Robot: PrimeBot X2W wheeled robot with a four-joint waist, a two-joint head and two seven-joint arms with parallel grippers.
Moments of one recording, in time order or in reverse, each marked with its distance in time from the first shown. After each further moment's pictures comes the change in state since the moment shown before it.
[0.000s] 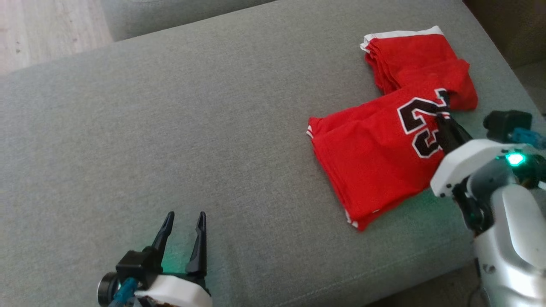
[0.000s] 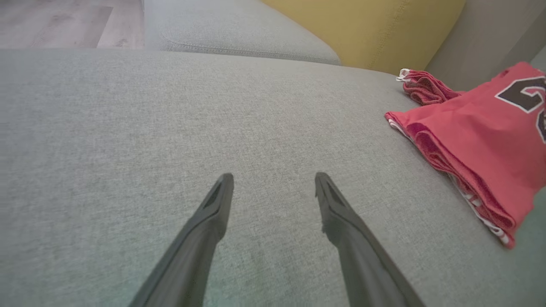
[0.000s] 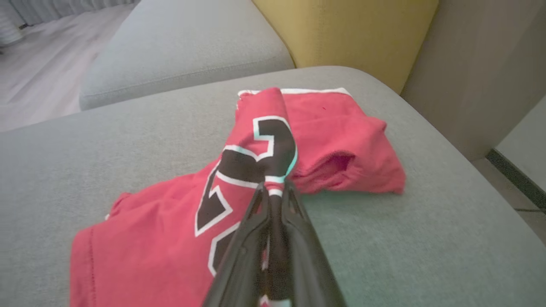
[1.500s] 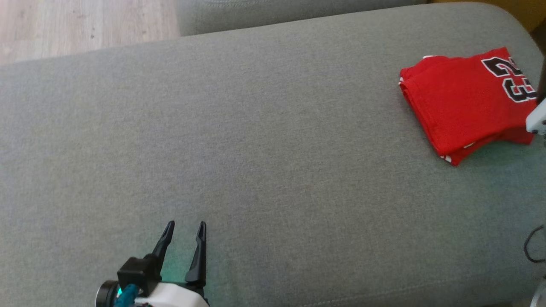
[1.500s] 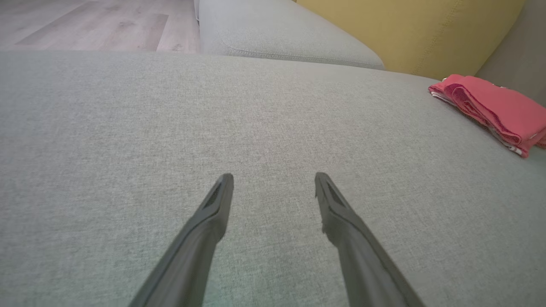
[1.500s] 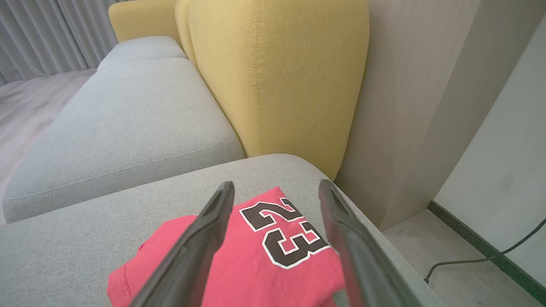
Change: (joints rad) left arm 0.027 0.029 -0.023 -0.025 -0.001 0.019 0.031; right arm -0.343 -0.122 -0.339 0.384 -0.187 0.000 -0.152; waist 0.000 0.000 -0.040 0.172
